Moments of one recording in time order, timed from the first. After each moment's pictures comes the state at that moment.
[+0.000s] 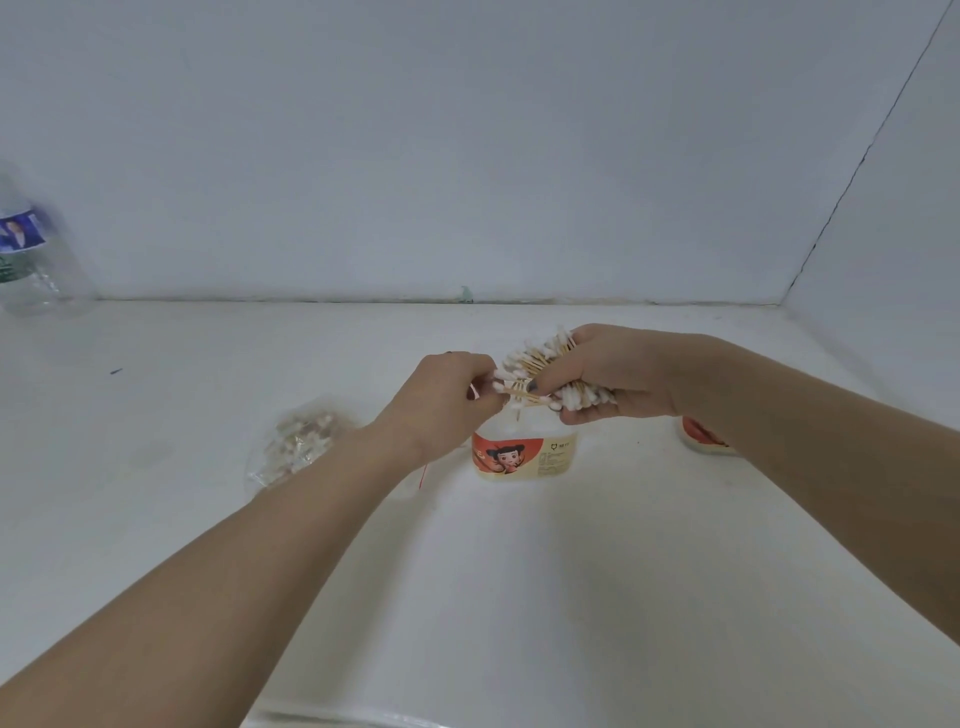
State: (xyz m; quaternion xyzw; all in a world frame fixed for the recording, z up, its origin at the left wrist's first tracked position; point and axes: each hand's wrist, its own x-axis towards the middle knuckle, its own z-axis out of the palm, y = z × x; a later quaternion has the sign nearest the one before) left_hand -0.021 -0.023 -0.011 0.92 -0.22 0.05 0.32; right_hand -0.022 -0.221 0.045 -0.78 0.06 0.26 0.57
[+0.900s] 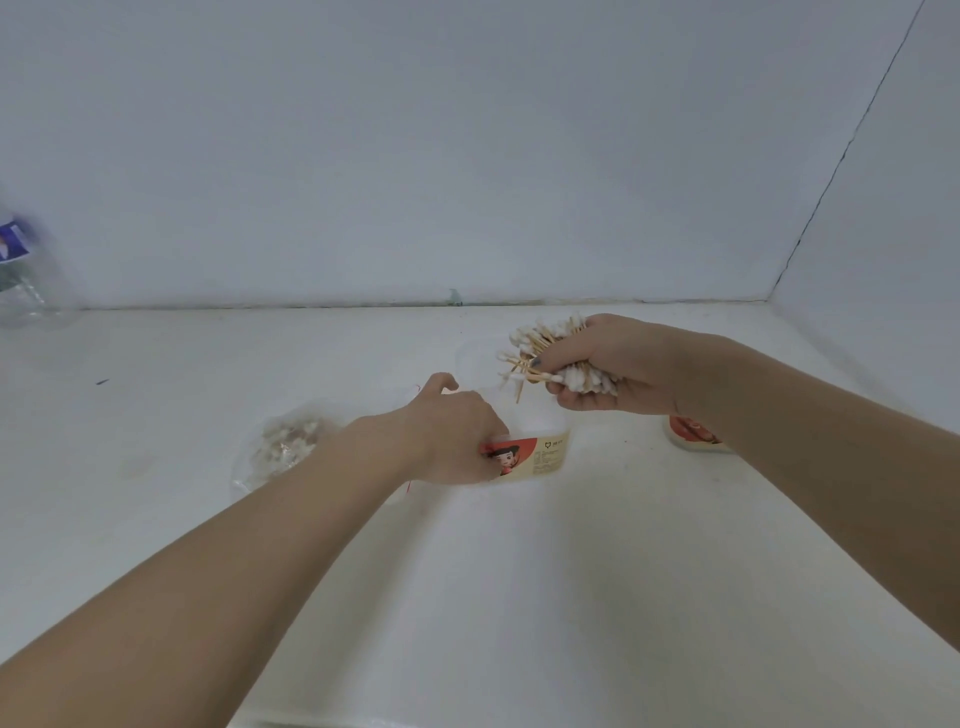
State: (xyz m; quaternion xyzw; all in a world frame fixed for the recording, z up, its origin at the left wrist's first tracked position) left_hand -0.025 -0.039 -0.008 0.94 -0.33 -0.12 -0.03; right_hand -0.025 -0.239 0.049 -0.72 0.03 0.25 0.65
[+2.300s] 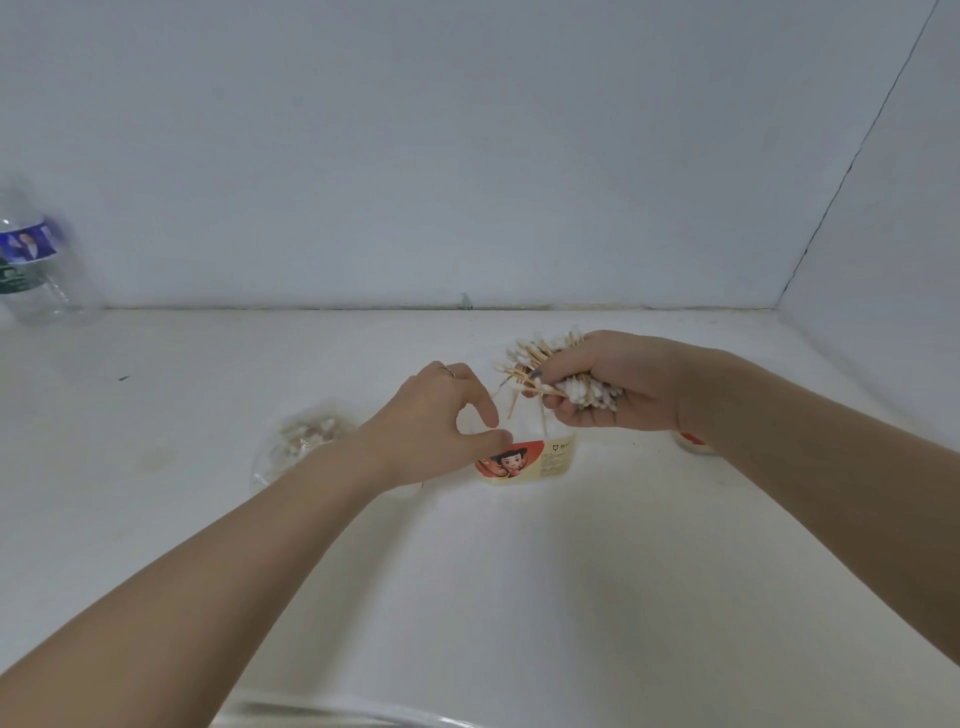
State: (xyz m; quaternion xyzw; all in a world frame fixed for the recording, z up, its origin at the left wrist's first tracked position) left_hand -0.046 -0.008 -0.003 0.93 -0.25 0.02 0.27; right_hand -0.042 -0.224 0.052 -0.66 0.05 0.29 0.69
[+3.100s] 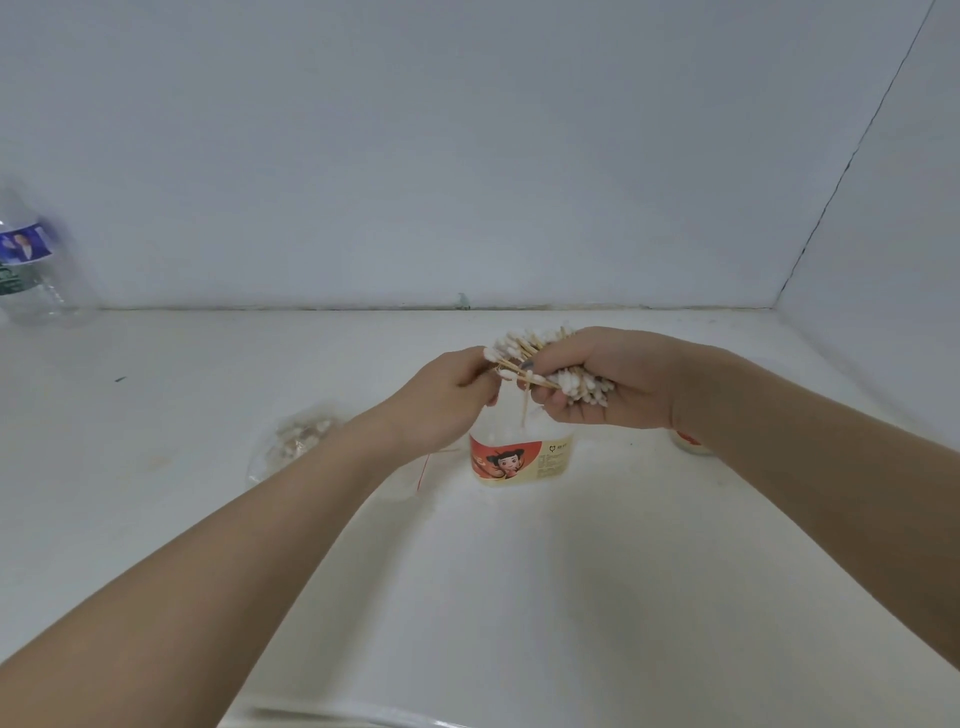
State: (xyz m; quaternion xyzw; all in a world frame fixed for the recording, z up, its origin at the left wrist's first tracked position) left_hand -0.040 -0.028 0.019 0.89 -0.20 -0.04 0.41; right_hand -0.041 -0.222 0.055 -0.61 0.01 0.33 0.72
